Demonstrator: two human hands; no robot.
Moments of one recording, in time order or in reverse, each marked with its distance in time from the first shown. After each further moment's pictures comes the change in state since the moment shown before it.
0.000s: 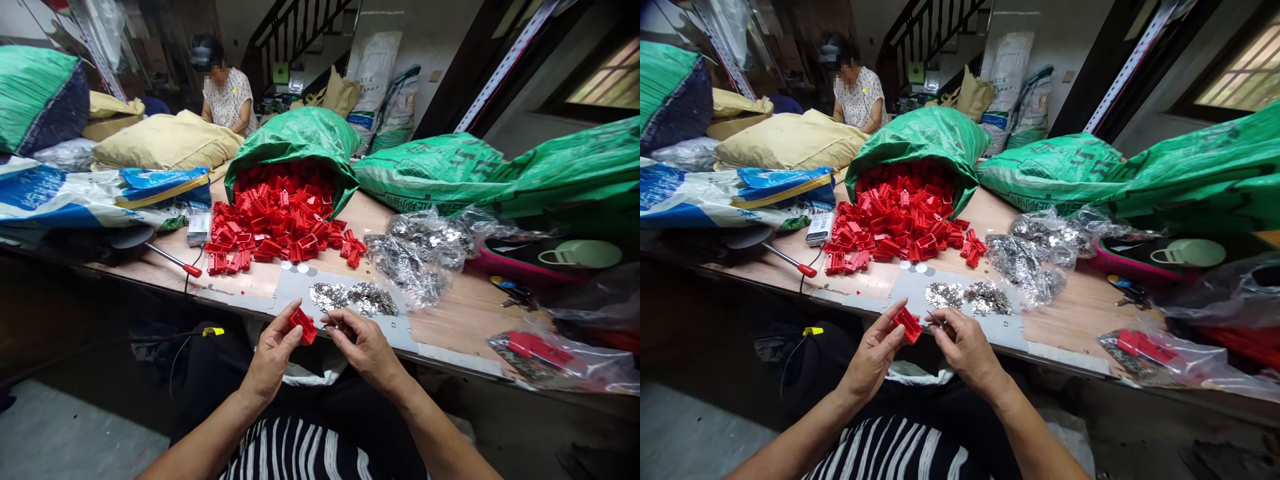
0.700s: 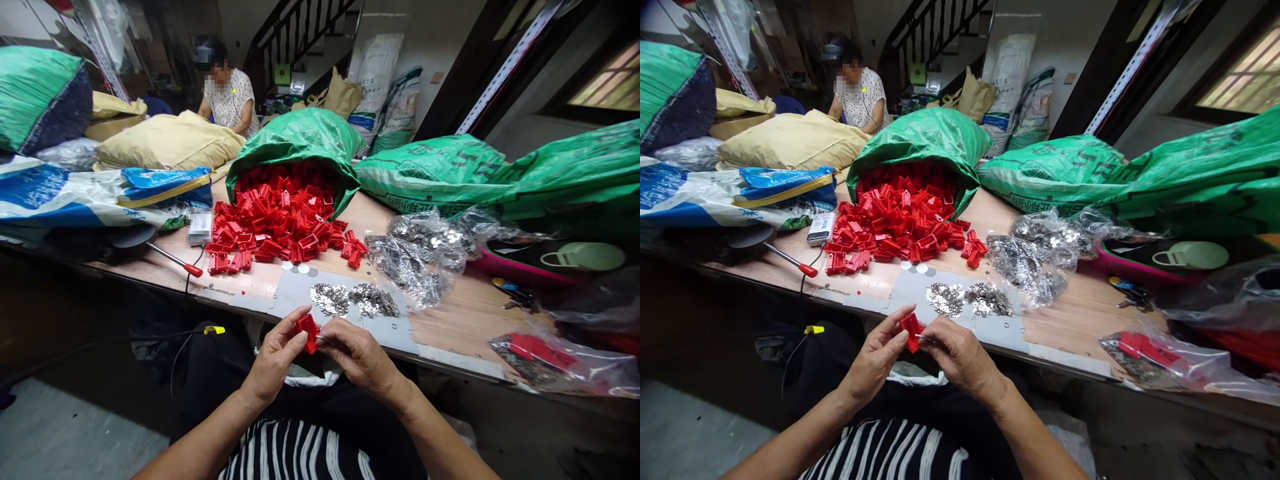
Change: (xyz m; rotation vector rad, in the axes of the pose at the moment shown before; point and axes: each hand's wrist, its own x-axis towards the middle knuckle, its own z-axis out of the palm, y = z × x) left_hand -0.001 -0.001 -0.004 0.099 -0.142 0.008; right_hand -0.006 0.007 0.007 0.102 -0.150 -0.275
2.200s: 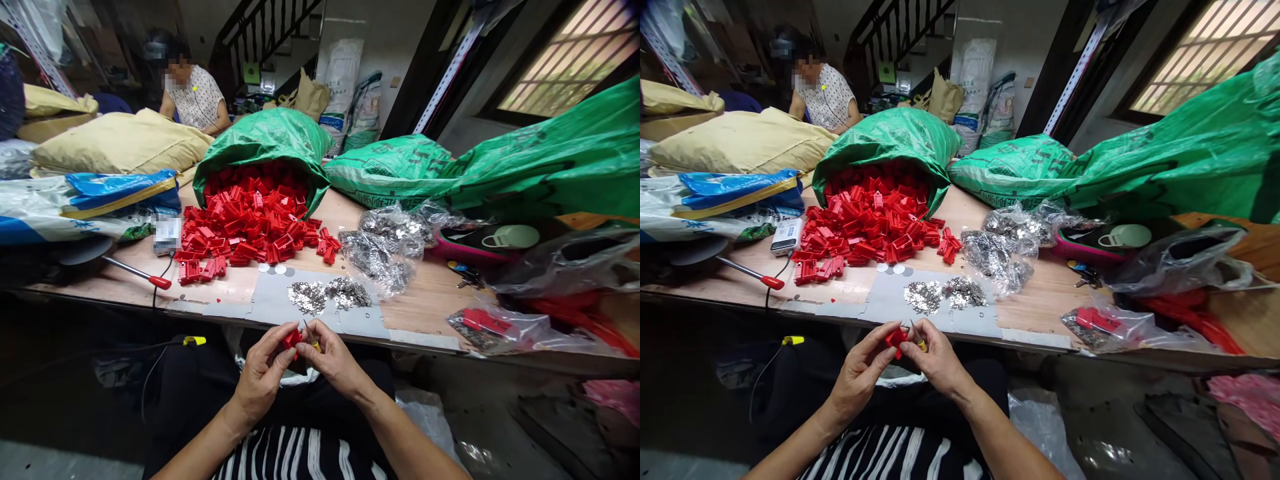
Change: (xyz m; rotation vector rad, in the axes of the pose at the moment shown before) left_hand -0.009 -0.010 0.001 0.494 -0.046 0.249; right_hand -0.017 0.009 0.031 0.645 0.175 0.530
